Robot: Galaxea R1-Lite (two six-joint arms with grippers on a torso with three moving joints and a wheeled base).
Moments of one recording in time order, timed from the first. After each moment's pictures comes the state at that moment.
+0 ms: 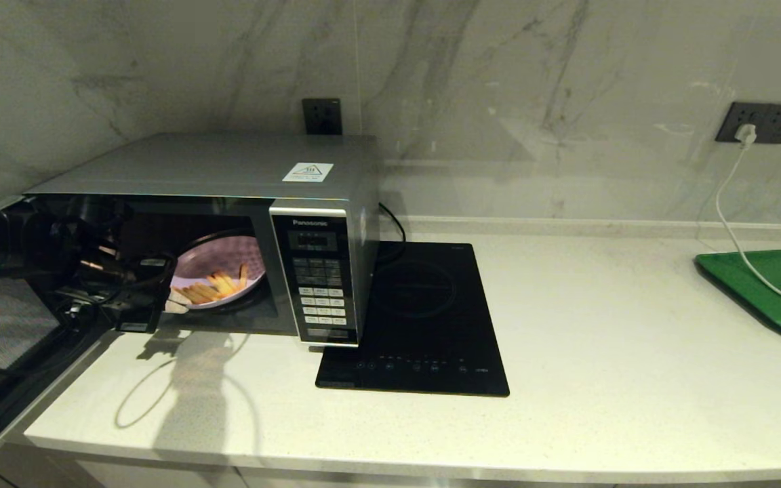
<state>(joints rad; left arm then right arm) 0.15 2.05 -1.48 0.32 -0.20 -1.36 0.00 0.00 -0.11 0.26 -0.03 0.08</state>
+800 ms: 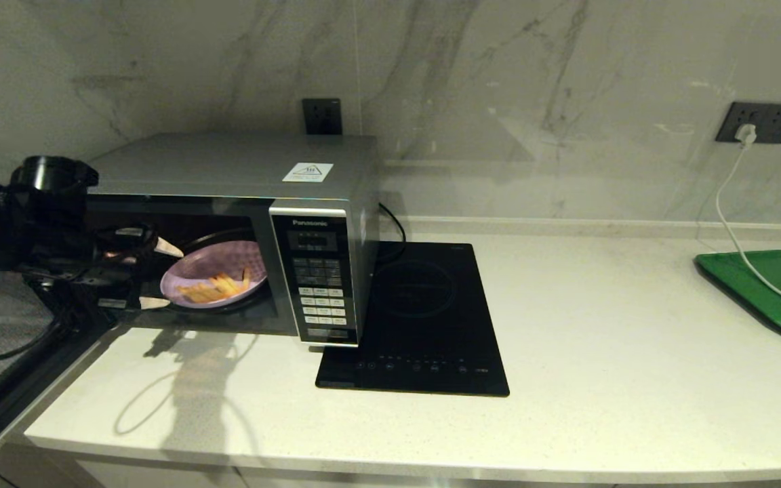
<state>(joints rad) 0.15 1.88 -1.45 0.33 -0.22 -1.34 0.00 0.00 -0.11 0.26 -0.03 0.08</state>
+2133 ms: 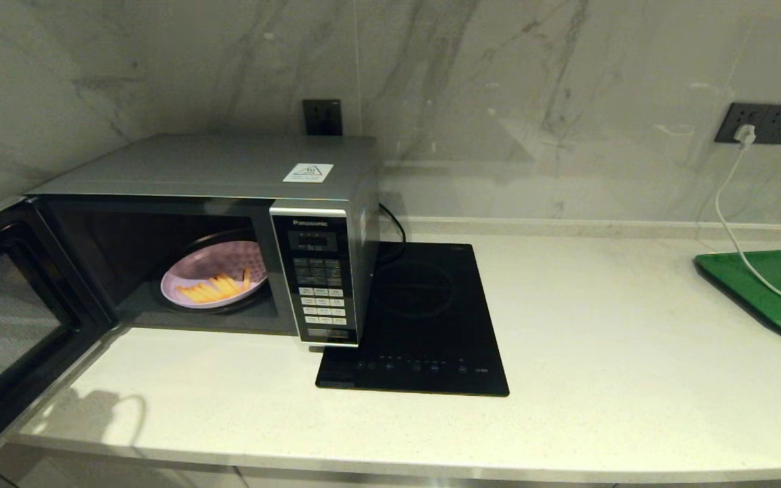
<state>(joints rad) 0.81 1.46 -1.56 0.61 -0.23 -0.67 0.00 0.00 -0.11 0.26 -0.03 0.08</state>
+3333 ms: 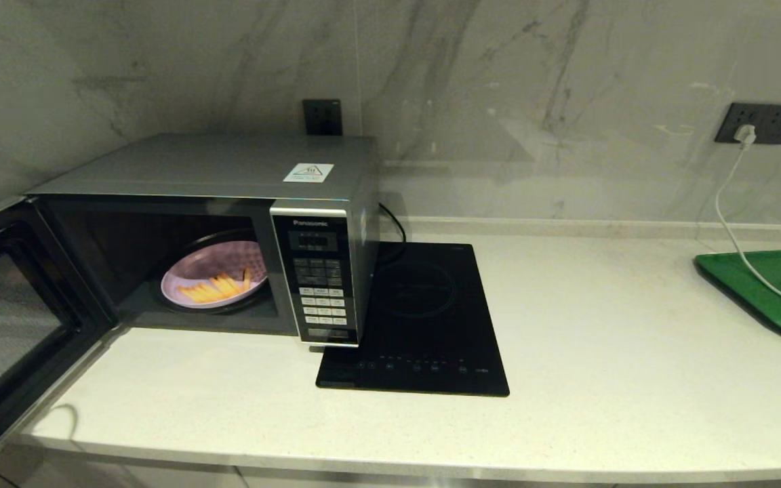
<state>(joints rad) 0.96 1.69 -1.67 0.78 -0.25 -0.45 0.00 0.00 -0.11 0.26 -0.03 0.08</state>
